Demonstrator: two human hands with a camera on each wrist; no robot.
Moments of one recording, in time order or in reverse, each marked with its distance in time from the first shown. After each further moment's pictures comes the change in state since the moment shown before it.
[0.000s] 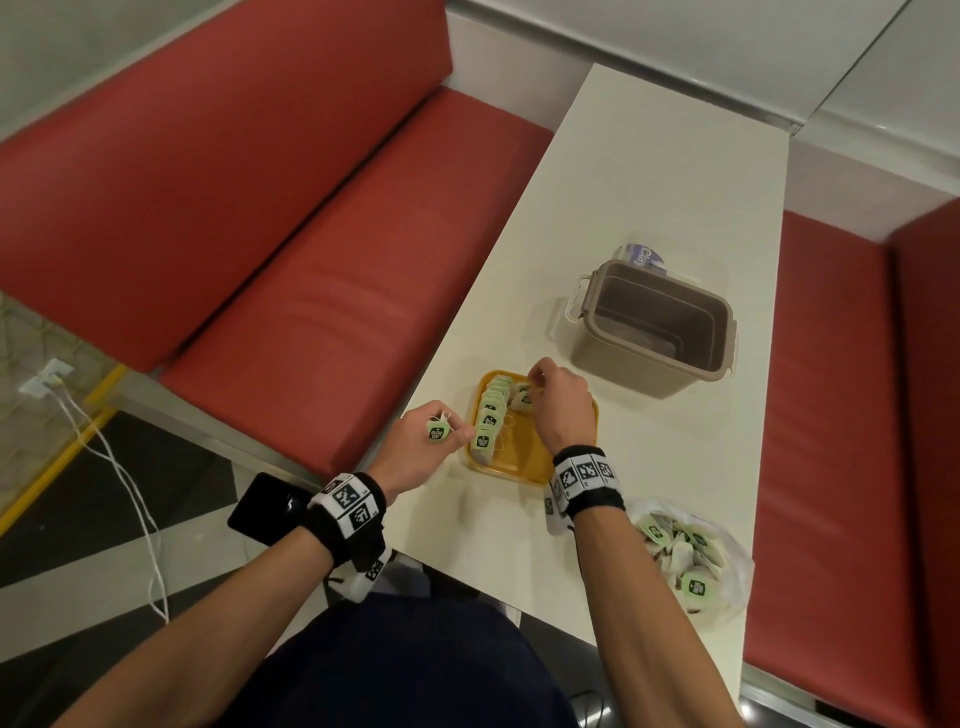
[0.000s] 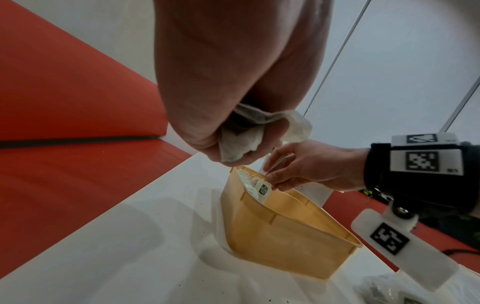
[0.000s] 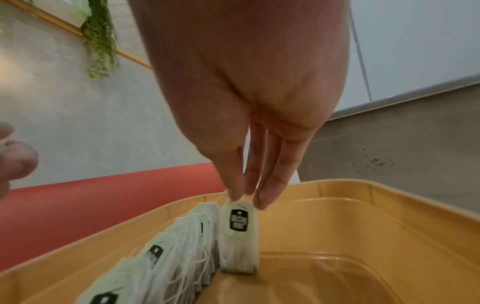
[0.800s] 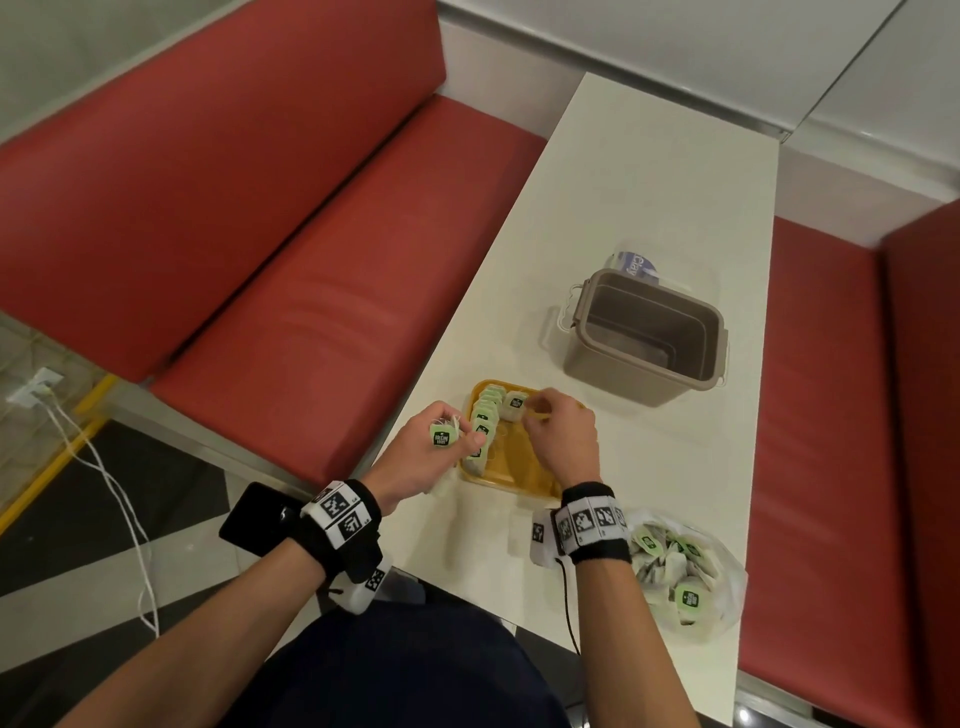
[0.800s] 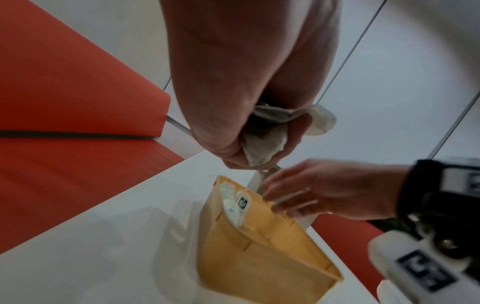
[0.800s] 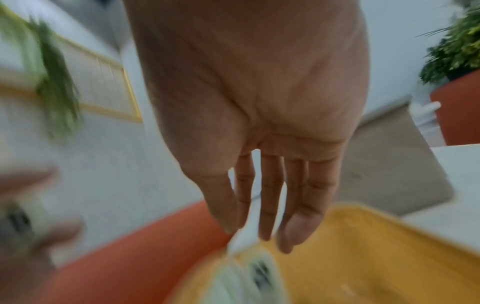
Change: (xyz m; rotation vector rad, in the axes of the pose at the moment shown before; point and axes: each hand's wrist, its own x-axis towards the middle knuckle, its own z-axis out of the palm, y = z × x) left_hand -0.007 0.030 0.003 -0.210 -0.136 -0.020; right_hand -0.028 0.006 -0.018 0.232 -0.061 0.115
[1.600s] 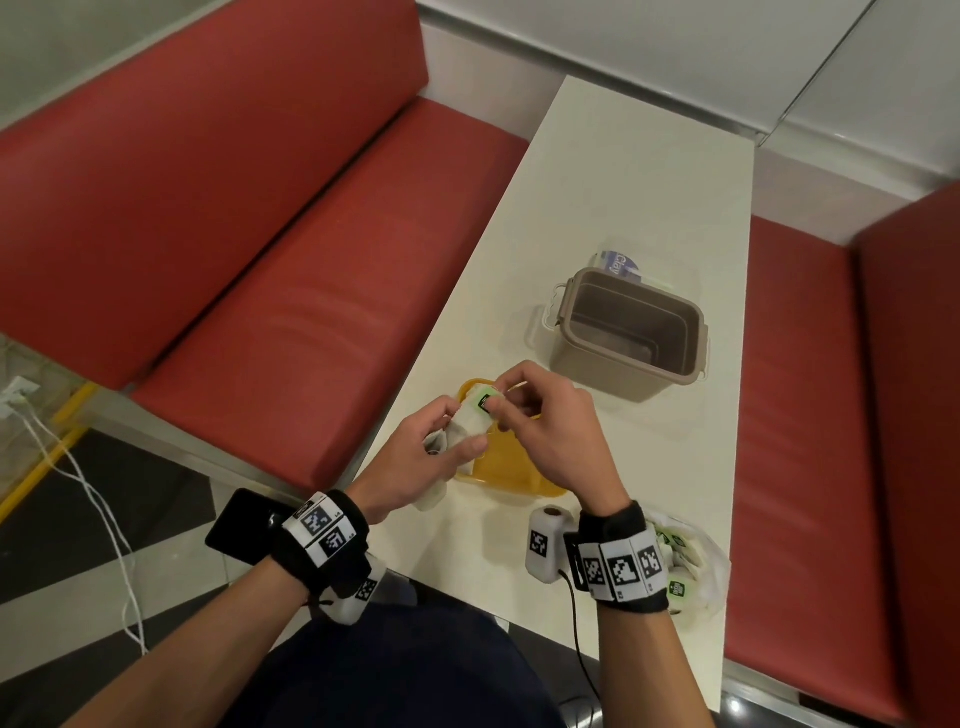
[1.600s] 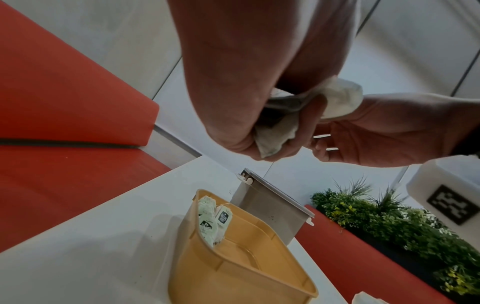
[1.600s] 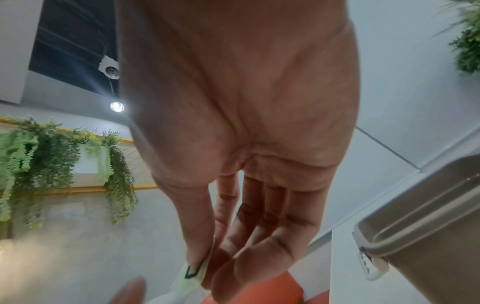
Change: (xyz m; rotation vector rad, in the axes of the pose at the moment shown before) left_hand -0.026 0.032 0.007 -0.058 -0.124 0.199; right_hand -0.058 -0.067 -0.074 0.214 -0.095 -0.302
